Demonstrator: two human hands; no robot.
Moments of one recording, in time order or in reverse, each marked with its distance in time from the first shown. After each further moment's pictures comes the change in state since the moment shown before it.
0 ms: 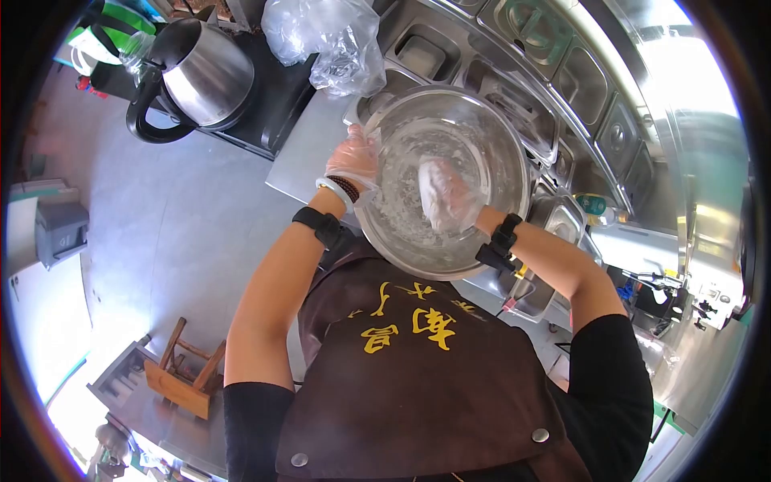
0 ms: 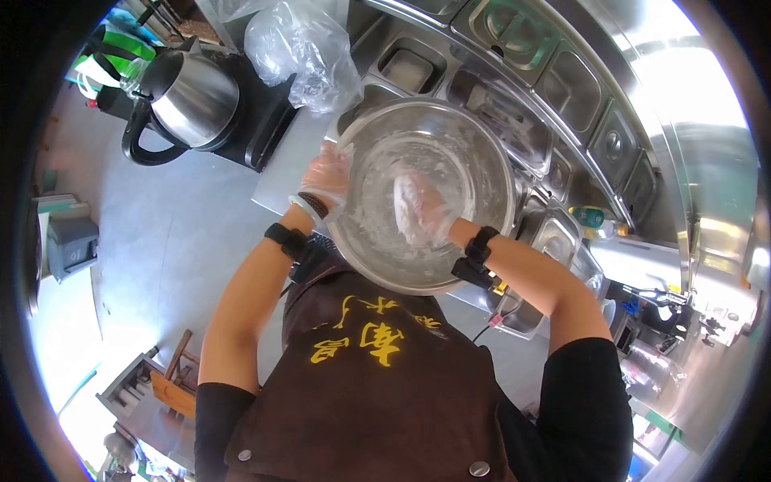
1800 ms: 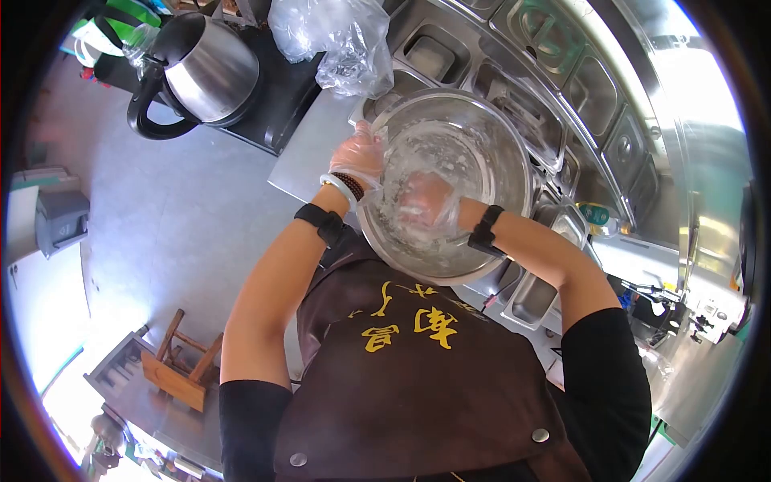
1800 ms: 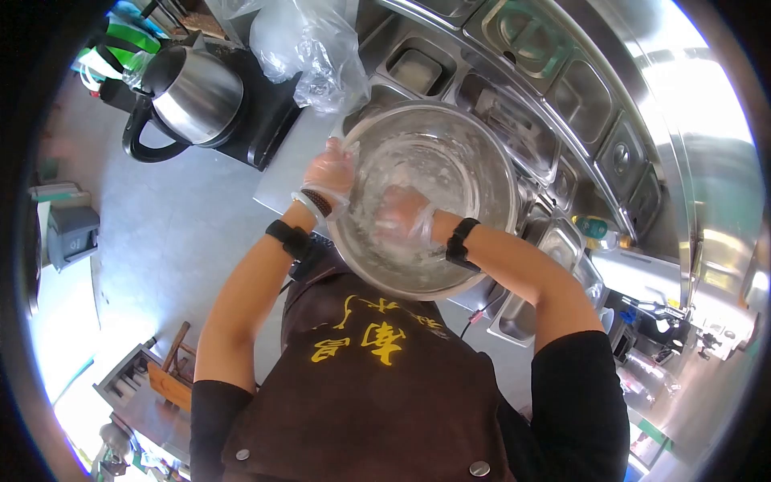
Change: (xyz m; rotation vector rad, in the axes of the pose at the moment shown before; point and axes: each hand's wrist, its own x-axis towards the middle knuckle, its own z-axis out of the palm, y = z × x) left_hand 0.003 0.014 -0.014 -0.002 -0.036 -0.052; right_hand 0.028 -0.070 0.014 -0.915 -0.477 -0.344
